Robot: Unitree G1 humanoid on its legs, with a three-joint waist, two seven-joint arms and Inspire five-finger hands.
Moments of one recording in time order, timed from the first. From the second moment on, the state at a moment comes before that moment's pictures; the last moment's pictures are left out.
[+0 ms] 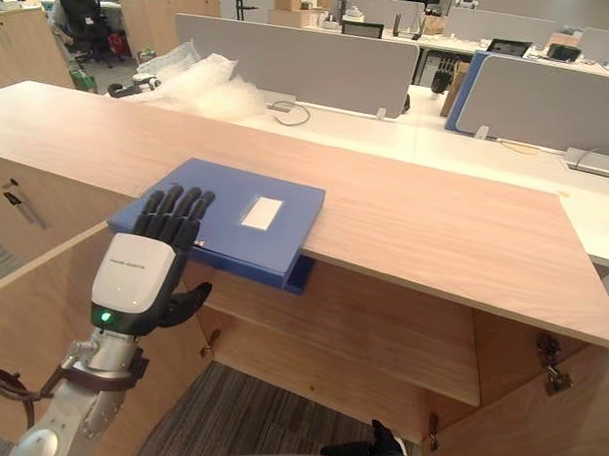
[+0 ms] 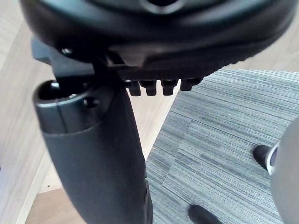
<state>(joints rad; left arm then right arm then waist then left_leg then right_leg) 0.33 0.56 -0.02 -0.39 1.03 -0.17 0.42 0.08 0.02 -0.09 1.09 -0.20 0.01 -0.11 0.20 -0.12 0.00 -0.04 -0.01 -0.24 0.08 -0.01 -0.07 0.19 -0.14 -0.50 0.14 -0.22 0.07</state>
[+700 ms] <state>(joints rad) 0.13 0.66 -0.03 -0.31 1.07 -0.12 0.42 0.06 0.02 -0.09 1.11 -0.22 0.01 -0.11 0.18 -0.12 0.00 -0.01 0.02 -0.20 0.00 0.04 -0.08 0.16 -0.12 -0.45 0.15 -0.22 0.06</state>
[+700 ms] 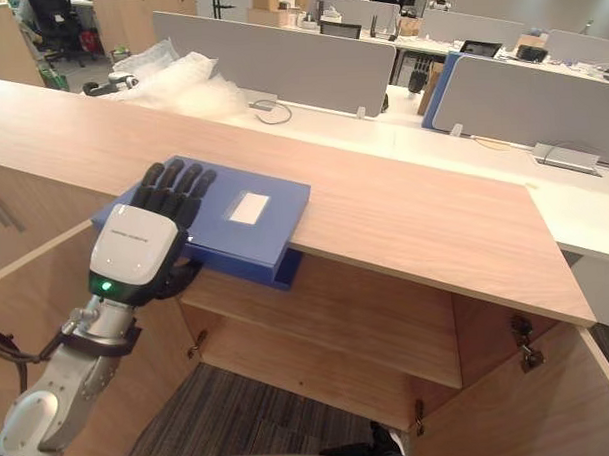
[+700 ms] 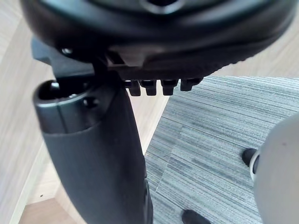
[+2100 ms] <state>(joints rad) 0.00 0.49 0.10 -0.13 0.92 -0.08 0.47 -0.01 -0.01 -0.09 1.14 -0.23 0.02 -0.08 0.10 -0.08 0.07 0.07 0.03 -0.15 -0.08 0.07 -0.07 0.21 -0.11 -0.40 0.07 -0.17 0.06</state>
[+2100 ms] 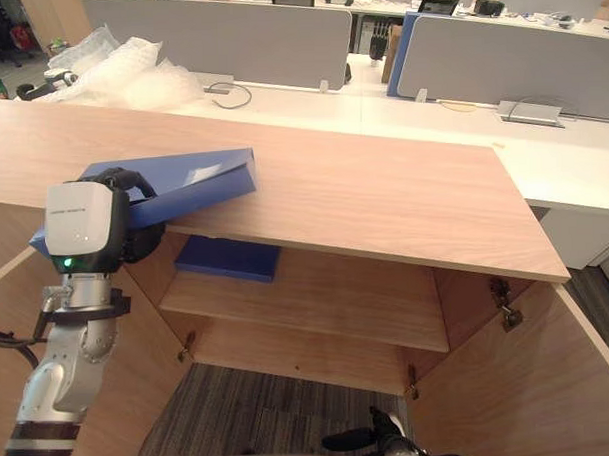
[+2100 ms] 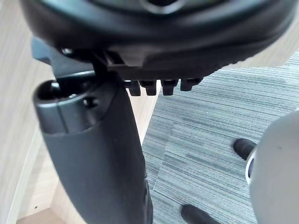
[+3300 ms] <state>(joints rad) 0.57 0.00 -0.02 -0.66 -0.39 -0.25 0.33 0.10 0.04 0.26 -0.43 -0.12 -0.14 -0.49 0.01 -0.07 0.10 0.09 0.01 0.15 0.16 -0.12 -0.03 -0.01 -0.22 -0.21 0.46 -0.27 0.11</state>
